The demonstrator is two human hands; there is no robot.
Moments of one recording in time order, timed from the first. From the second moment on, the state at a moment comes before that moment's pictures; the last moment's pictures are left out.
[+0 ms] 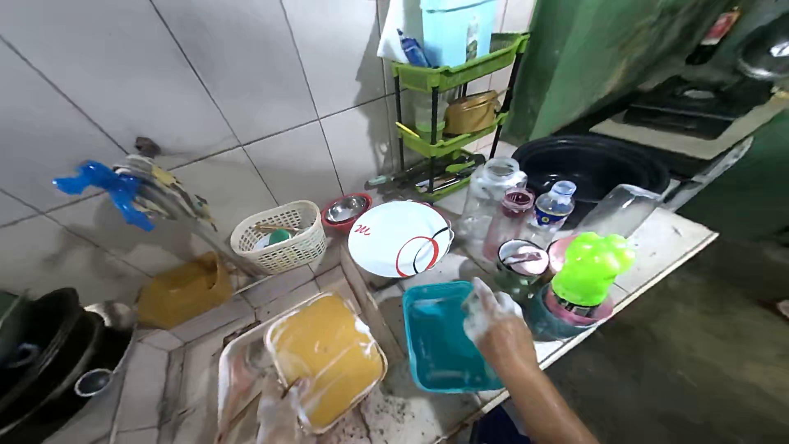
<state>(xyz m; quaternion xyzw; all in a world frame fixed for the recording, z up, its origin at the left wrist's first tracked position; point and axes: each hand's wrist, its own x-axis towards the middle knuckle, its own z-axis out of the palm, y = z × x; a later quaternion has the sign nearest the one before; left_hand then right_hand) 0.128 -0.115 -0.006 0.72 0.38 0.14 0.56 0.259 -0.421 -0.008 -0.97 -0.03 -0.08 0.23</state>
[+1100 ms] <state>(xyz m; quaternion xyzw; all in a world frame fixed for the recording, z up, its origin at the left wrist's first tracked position) 0.215 -0.244 -0.017 0.70 0.19 -0.17 0.67 0.260 -0.449 0.012 -0.99 0.01 0.10 0.14</state>
